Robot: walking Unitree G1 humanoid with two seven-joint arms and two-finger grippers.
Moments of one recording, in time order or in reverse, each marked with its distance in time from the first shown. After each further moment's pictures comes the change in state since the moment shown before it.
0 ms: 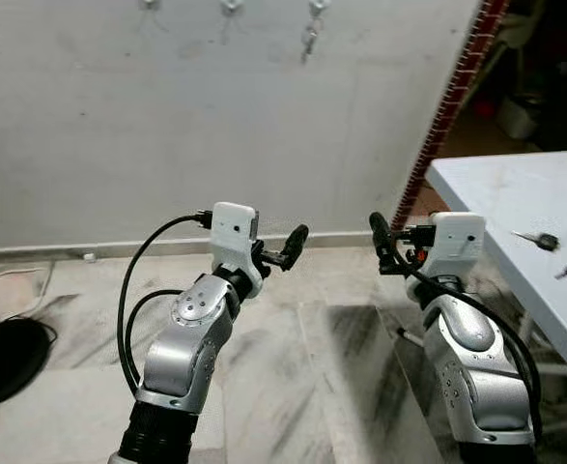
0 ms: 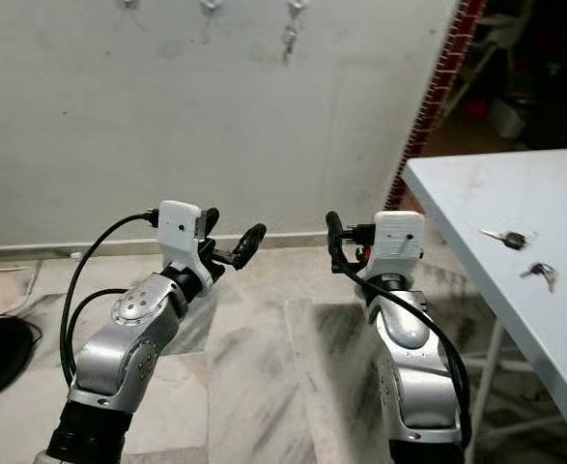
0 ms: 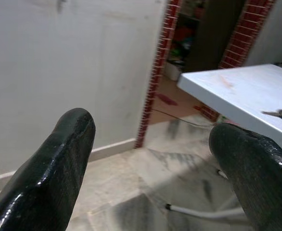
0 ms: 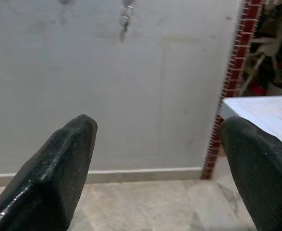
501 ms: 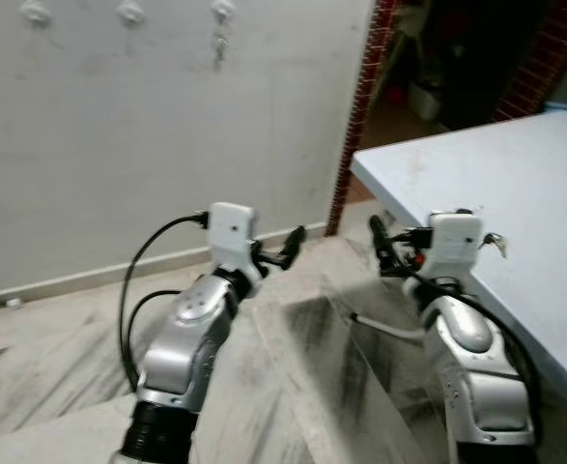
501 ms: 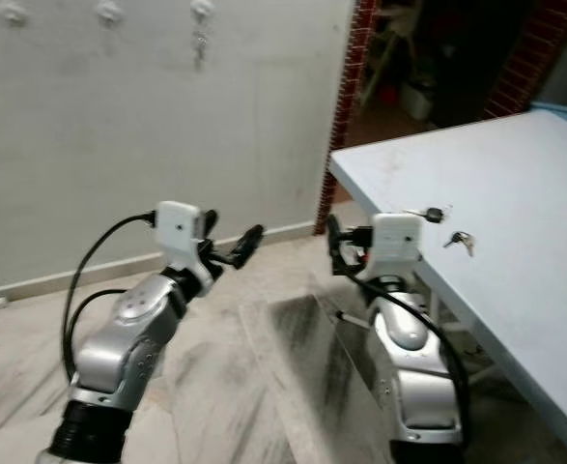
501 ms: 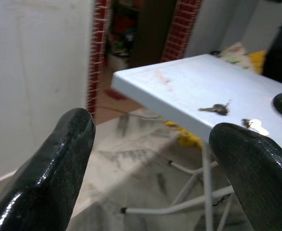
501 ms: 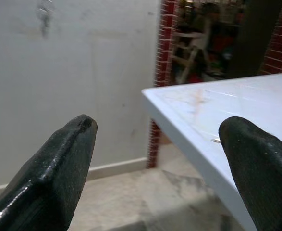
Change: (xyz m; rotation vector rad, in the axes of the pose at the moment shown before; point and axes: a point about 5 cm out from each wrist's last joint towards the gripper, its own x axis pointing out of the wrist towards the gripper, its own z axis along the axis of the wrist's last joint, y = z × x) left arm 0.007 -0.007 0.005 -0.005 -0.014 -0.030; right arm 0.000 -0.007 0.000 -0.011 0.002 -0.024
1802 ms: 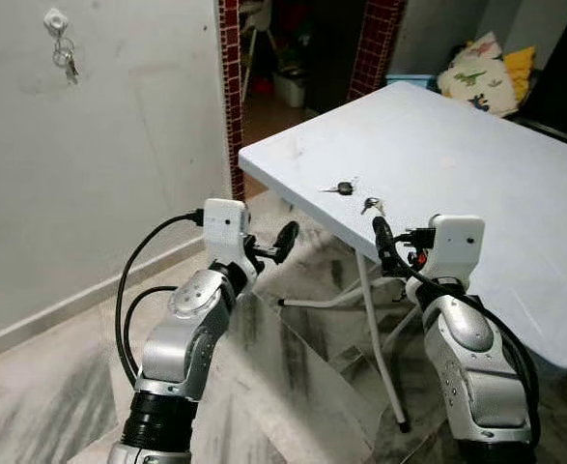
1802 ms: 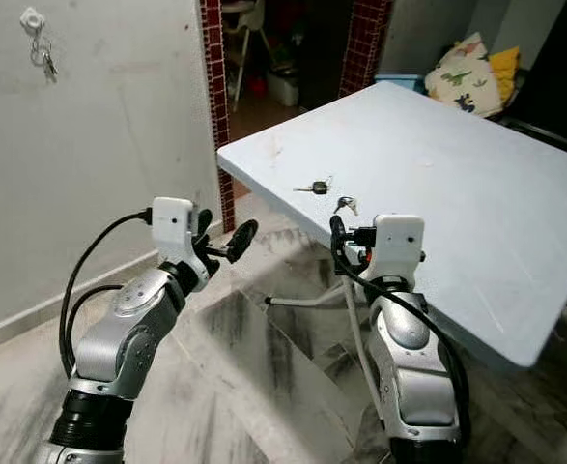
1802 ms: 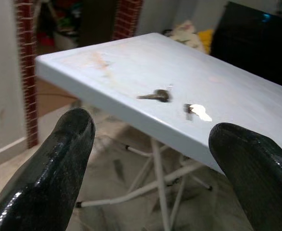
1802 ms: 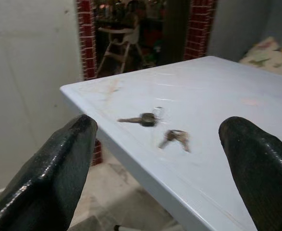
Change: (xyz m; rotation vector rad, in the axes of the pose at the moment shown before) left arm -0.002 0.019 -0.006 -0.063 0.045 0.093; right arm 0.002 0.005 -0.004 -0.001 0.008 0.009
